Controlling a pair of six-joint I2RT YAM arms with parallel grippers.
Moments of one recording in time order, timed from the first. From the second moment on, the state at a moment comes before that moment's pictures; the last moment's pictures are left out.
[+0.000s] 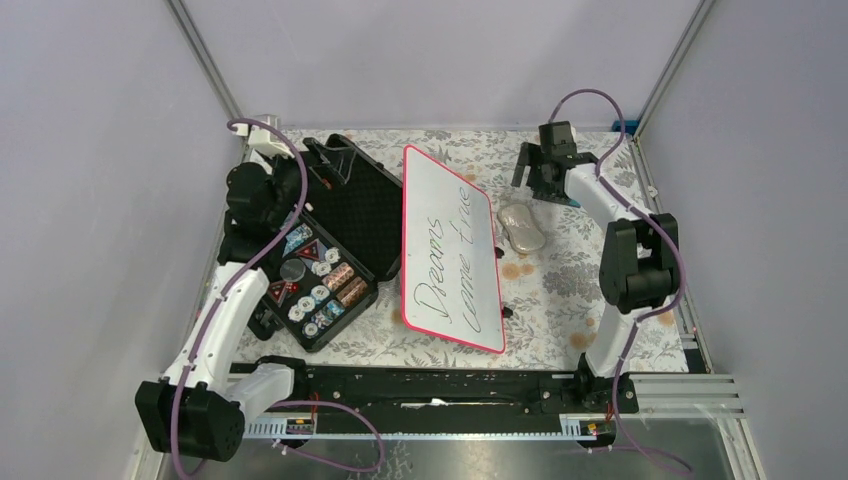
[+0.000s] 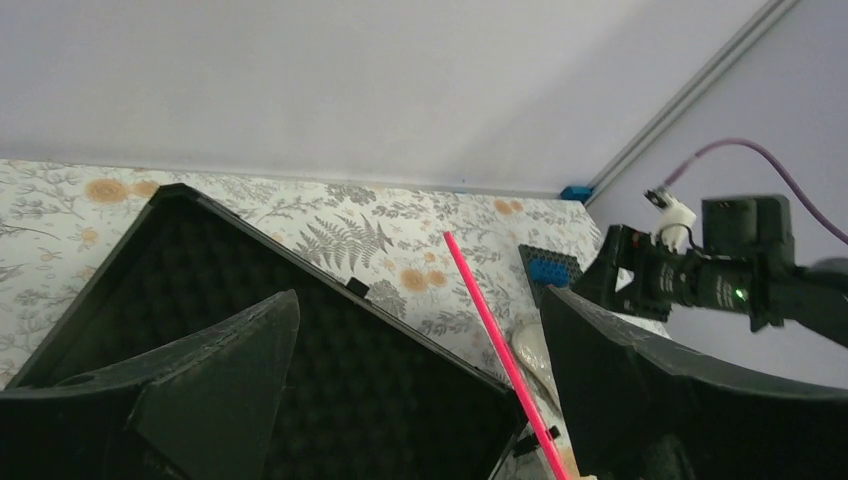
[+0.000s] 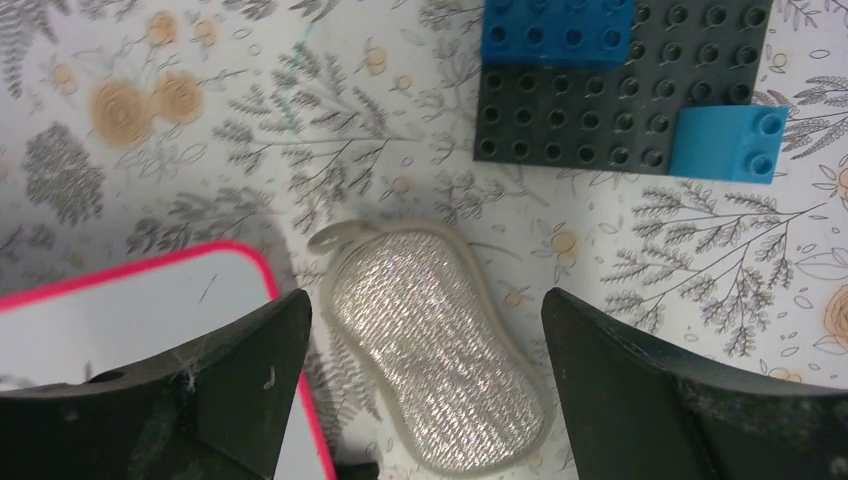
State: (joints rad) left arm -0.12 1.04 0.96 0.13 0.24 -0.46; right arm 0.20 1.83 1.44 -0.47 0.14 0.37
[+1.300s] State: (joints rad) left arm -0.20 1.15 0.98 0.11 0.36 -0.44; right arm 0.08 1.99 1.30 -0.31 -0.17 0.34
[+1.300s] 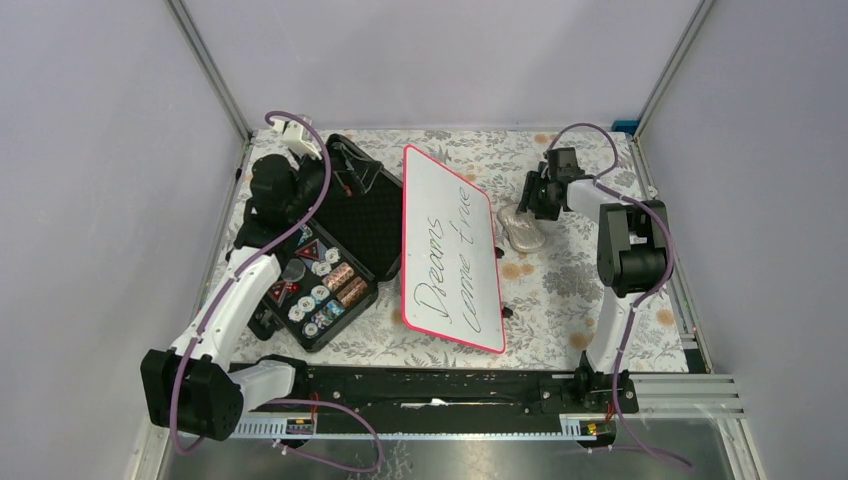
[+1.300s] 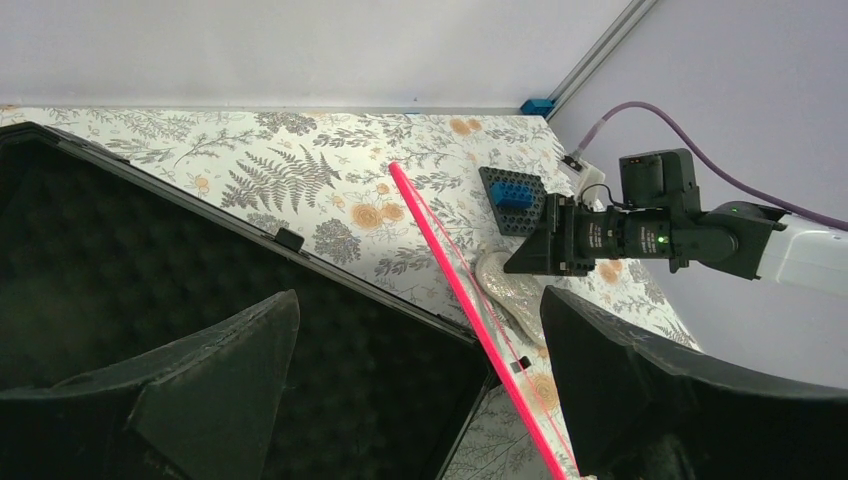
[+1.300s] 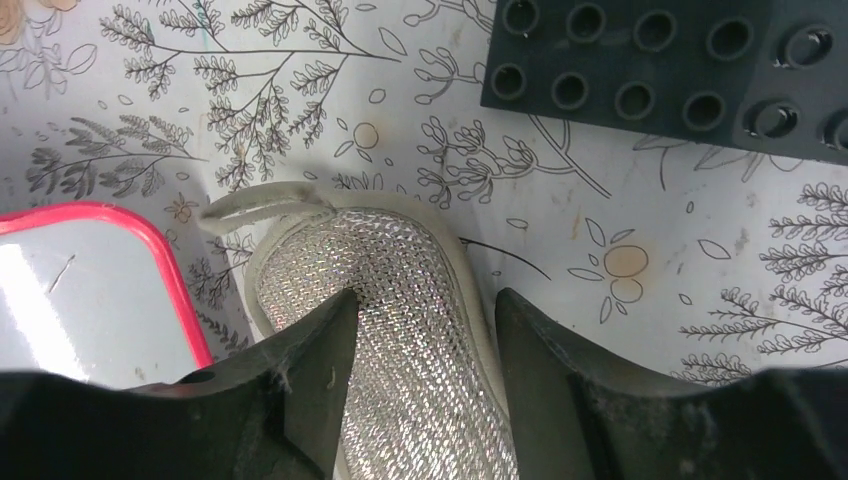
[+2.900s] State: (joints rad) left arm -0.38 1.38 1.15 -0.14 0.37 -0.46; right arm 0.09 1.51 0.90 0.10 -0.35 0.55
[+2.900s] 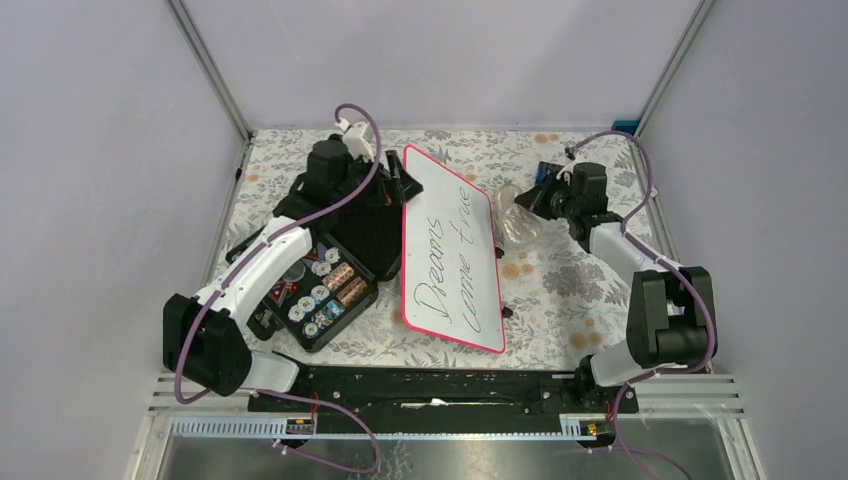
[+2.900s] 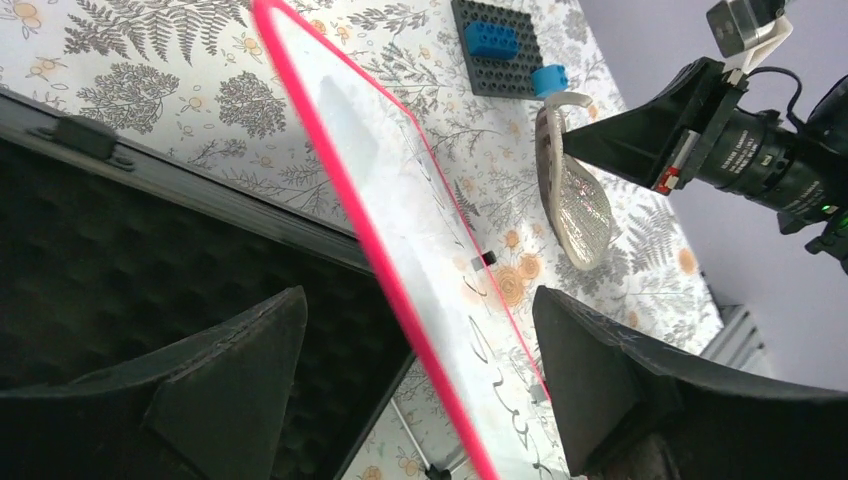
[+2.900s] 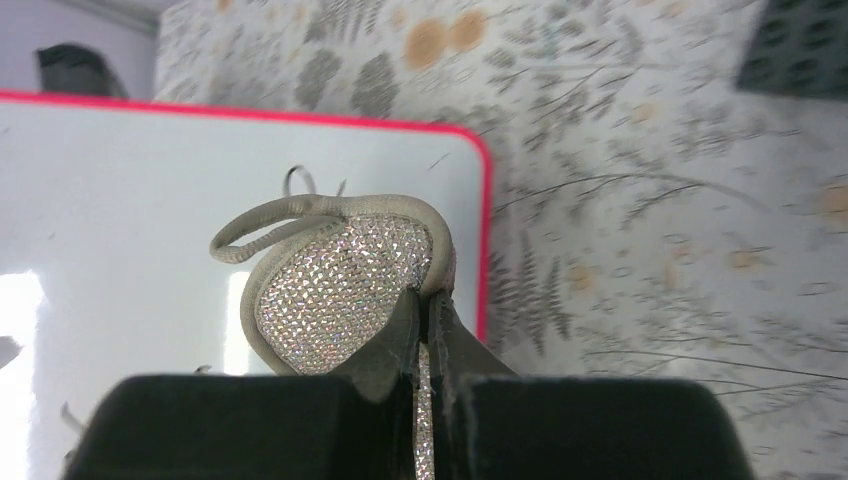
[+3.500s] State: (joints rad) left arm -0.47 1.17 1.01 -0.29 0.31 -0.41; right arm 0.28 1.16 0.72 0.09 -0.57 0.54
